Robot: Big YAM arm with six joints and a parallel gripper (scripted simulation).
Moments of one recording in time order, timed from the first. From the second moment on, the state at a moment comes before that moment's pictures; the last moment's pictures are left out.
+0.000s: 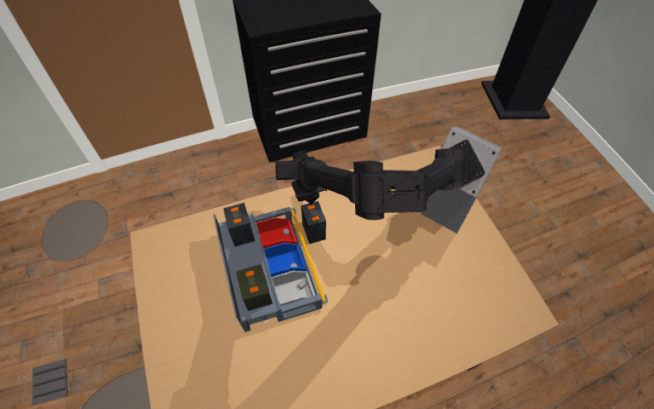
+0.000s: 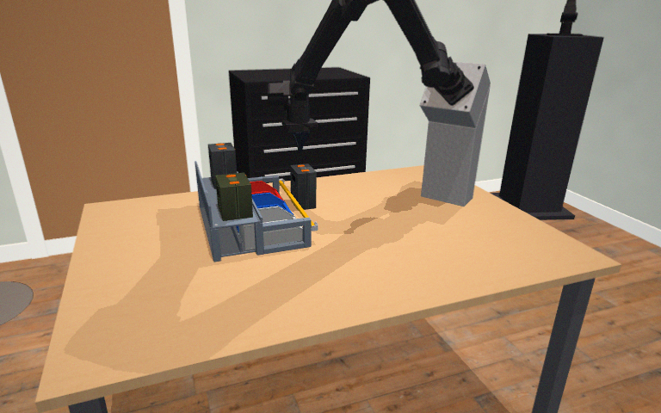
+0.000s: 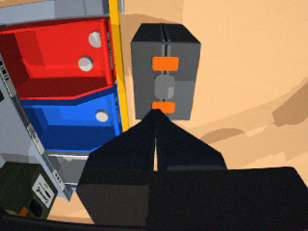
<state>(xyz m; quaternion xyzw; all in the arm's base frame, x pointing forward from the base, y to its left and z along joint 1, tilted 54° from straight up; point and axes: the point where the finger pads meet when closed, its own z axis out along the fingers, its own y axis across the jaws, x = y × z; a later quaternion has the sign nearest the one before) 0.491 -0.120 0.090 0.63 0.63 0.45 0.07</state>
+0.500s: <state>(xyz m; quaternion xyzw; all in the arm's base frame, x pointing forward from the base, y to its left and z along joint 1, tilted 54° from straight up) 0.493 -0.106 0.106 0.63 0.63 0.45 0.07</state>
